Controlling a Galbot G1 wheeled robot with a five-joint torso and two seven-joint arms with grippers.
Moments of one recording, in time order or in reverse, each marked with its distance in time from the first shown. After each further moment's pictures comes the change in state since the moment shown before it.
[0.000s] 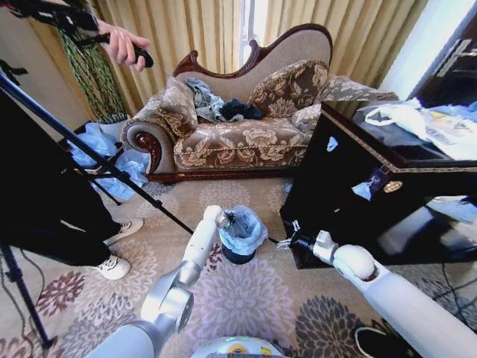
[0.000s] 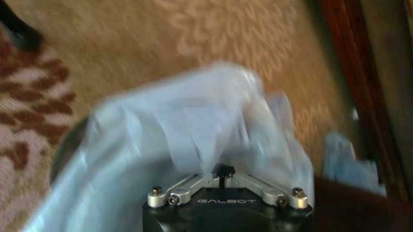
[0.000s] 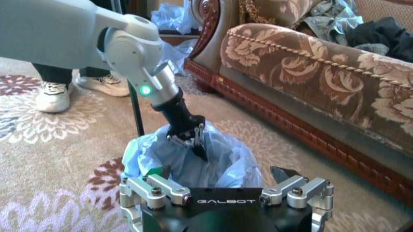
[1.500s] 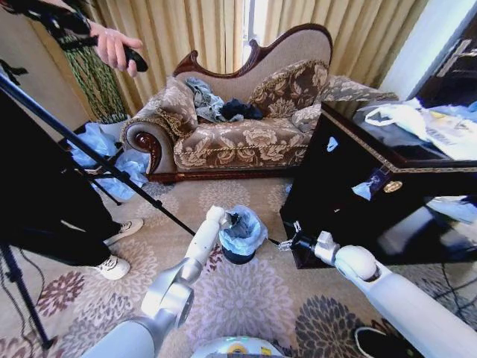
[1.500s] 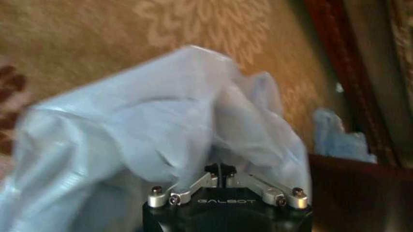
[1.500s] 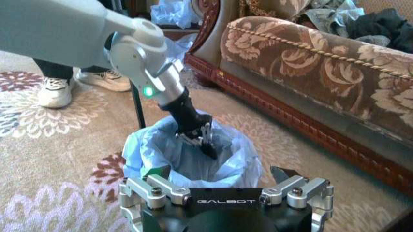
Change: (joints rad) left arm -0.055 0.001 0.025 0.127 0.080 0.079 0.178; right arm -0.028 -0.019 0.017 0.000 0.009 0.002 -0.008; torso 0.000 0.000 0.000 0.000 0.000
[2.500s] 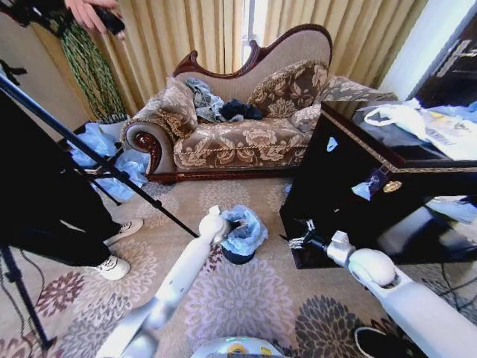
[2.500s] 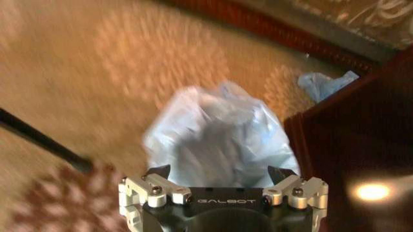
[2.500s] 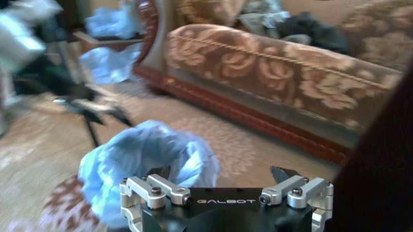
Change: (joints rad) left arm 0.381 0.350 0.182 -0.925 0.193 0.161 -0.215; right arm -0.194 0.022 0.204 0.119 0.096 -0.067 0.201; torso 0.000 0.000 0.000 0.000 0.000
